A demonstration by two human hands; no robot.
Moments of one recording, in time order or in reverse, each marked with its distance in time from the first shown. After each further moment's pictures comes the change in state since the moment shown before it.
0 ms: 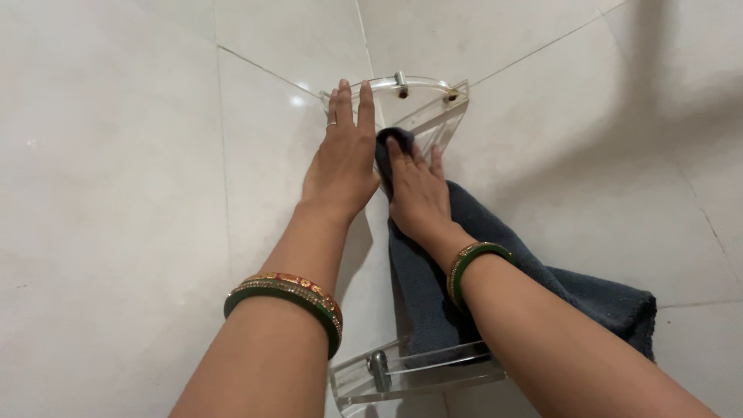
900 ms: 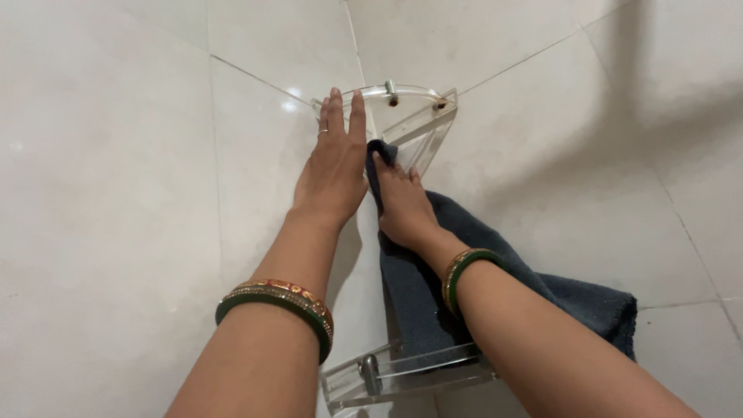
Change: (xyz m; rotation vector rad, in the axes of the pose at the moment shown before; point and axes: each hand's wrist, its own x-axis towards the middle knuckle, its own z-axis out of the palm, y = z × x) left_hand -0.001 0.001 -0.004 0.000 -0.001 0.002; right_hand 0.001 0.005 0.011 0.161 -0.035 -0.094
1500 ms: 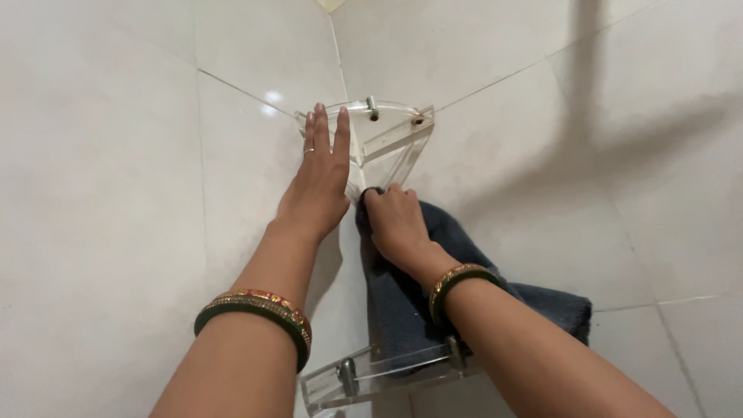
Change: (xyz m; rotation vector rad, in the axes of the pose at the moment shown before) left_hand -0.004 0.002 -0.007 -0.068 -0.089 0.015; right_hand -0.020 -0.023 -0.048 -0.239 -0.042 0.000
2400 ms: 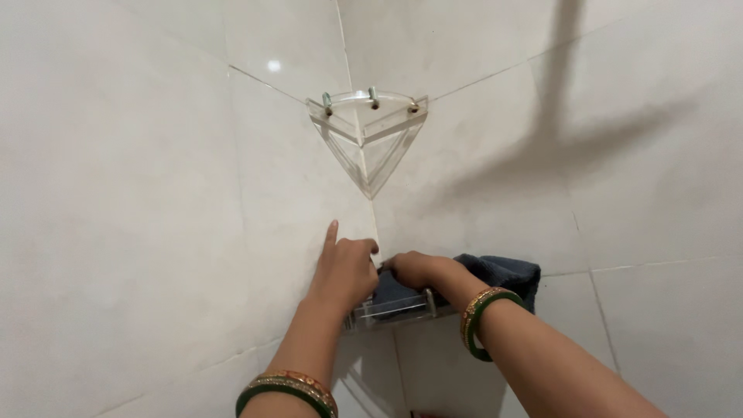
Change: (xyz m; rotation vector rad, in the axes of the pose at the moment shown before) left_hand -0.133 0.066 0.005 -0.240 -0.171 -0.106; right_hand -0.097 0.023 0.006 0.299 -1.050 0.177
